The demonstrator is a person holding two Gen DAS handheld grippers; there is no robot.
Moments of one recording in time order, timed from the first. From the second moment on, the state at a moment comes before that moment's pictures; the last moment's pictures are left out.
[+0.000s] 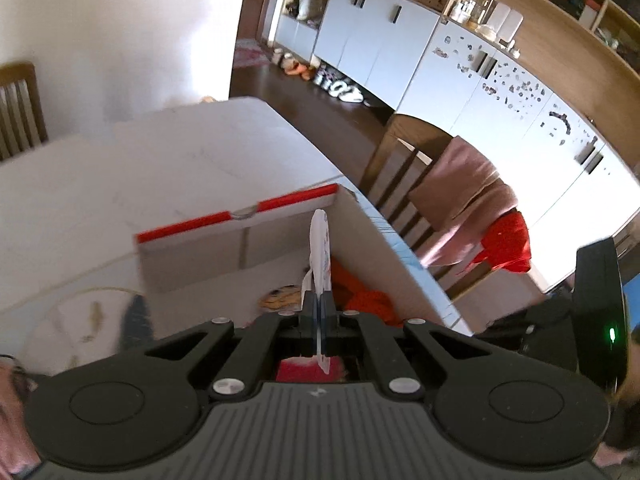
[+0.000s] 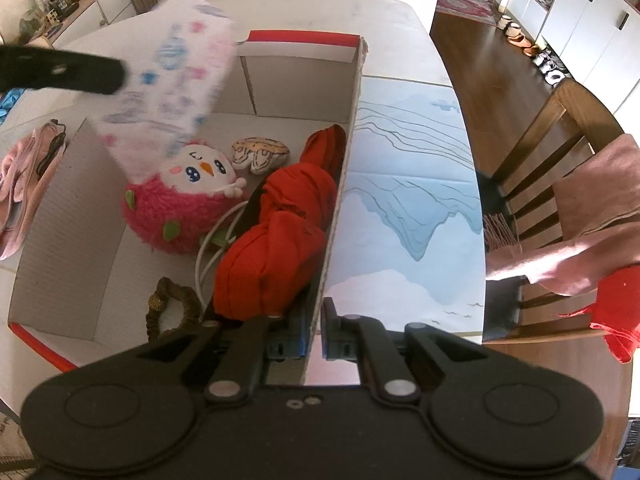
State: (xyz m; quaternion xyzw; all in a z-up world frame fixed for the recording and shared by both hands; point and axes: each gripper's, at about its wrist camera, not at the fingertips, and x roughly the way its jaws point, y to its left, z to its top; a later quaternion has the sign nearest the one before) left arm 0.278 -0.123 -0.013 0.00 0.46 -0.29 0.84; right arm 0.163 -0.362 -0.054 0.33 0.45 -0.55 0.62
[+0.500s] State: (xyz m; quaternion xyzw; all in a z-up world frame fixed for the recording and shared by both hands) left arm 0.317 -0.168 -0.066 0.01 0.52 -0.25 0.81; right arm 0.160 -0.363 -0.054 0.33 0.45 -0.55 0.62
